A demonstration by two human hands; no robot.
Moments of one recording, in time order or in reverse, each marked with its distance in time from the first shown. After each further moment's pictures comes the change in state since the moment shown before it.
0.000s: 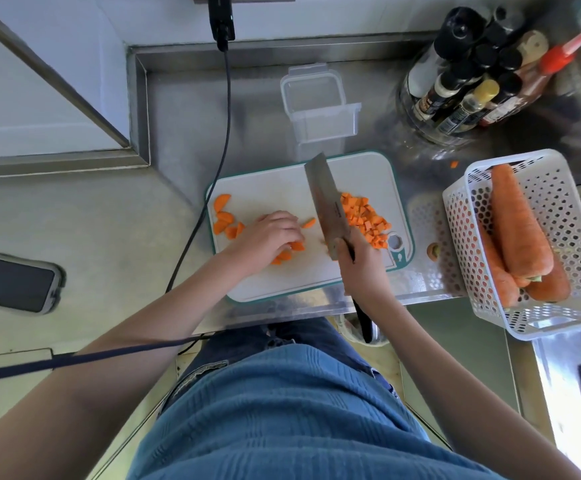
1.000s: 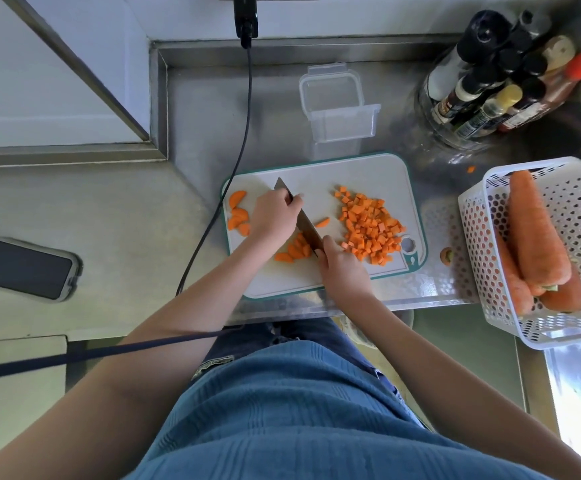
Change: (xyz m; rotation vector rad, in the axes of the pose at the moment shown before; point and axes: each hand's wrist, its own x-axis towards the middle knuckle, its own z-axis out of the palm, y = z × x) left_hand 0.032 0.017 -0.022 -0.381 0.263 -0.868; right_hand 0.005 -0.007 0.041 -0.384 -0.230 -0.089
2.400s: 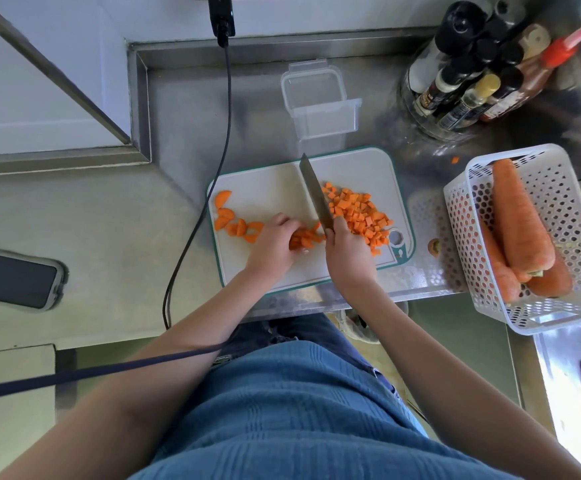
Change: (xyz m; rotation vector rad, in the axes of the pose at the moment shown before) left_hand -0.035 -0.030 0.037 0.118 -0.110 0.374; right_hand 0.004 -0.001 -0.025 0.061 0.169 0.187
